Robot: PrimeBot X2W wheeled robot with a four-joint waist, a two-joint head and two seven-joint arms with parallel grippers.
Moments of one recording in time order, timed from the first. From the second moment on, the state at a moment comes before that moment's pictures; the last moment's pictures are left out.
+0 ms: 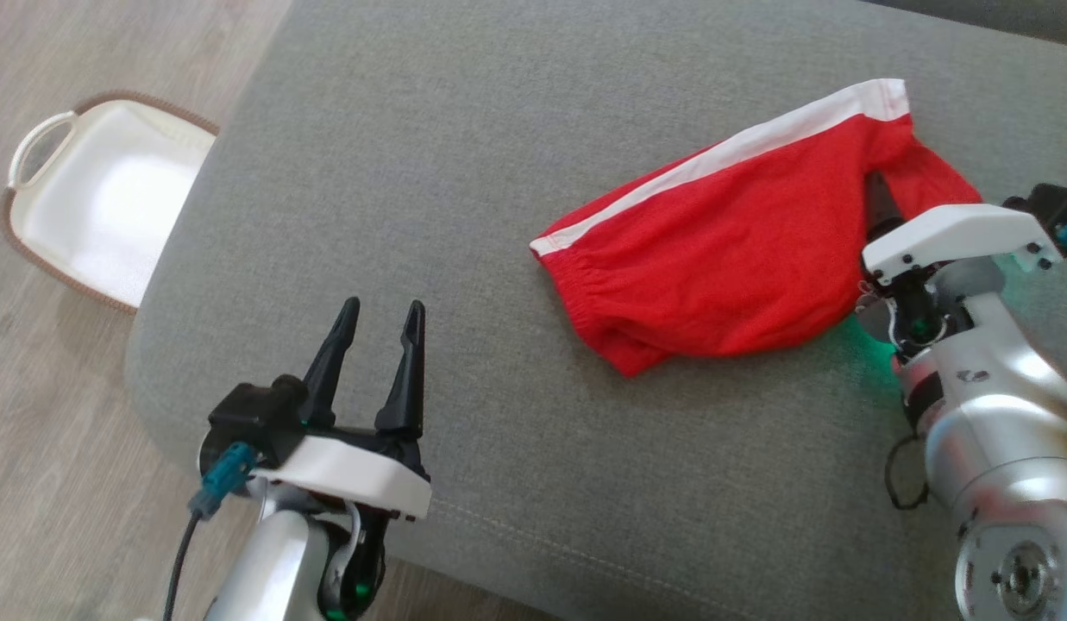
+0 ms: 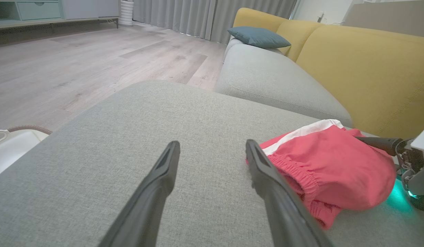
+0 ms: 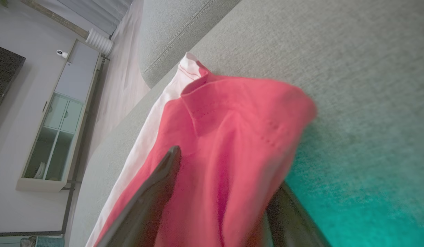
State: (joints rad) left arm -0.14 0.05 -0.31 0.18 -0.32 -0.02 -0.26; right arm -0.90 -0.08 -0.27 1.30 0.56 0.13 0.01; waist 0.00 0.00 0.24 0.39
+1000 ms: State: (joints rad) left arm -0.17 0.04 -0.30 0.18 -0.34 0.00 -0.26; right arm -0.97 -0.07 -0.62 1.31 0.23 0.13 0.00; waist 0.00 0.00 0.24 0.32
